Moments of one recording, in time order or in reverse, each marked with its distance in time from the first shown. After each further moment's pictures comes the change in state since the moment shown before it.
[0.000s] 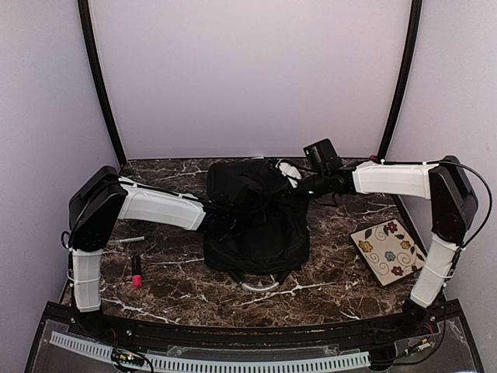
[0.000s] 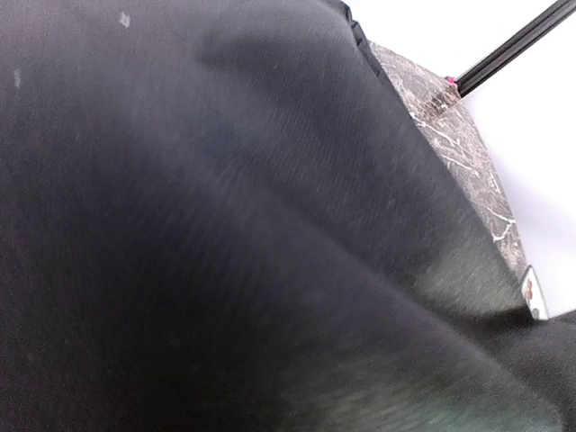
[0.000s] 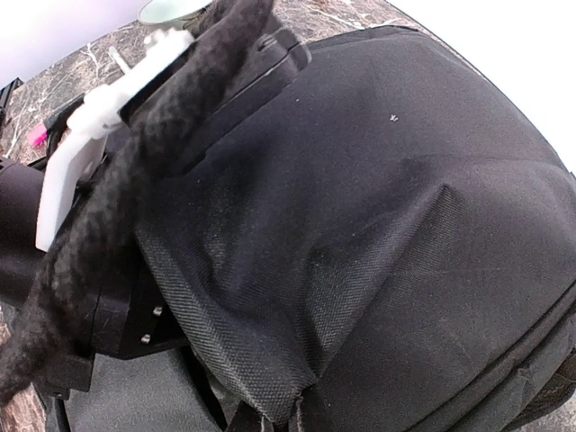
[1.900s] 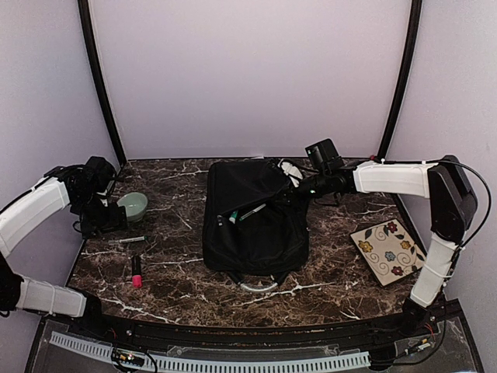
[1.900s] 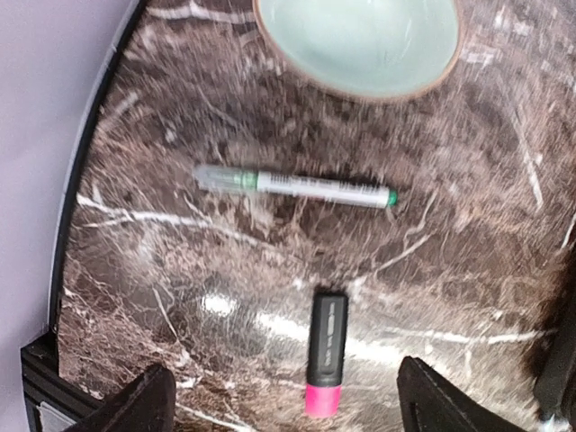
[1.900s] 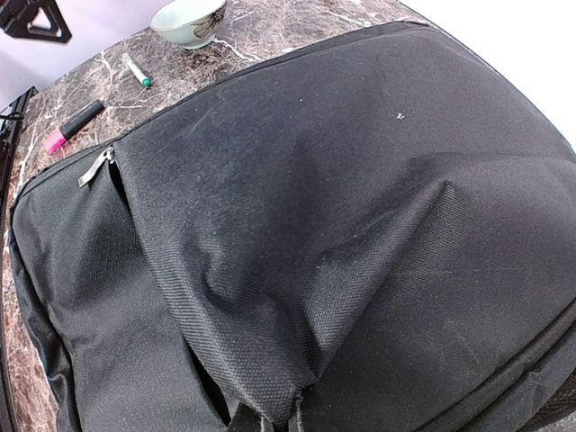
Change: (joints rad) left arm 0.744 -0.880 -0.377 -1.141 0.121 0.295; right arm -0.022 0.008 0.000 -0.002 -0.068 0.026
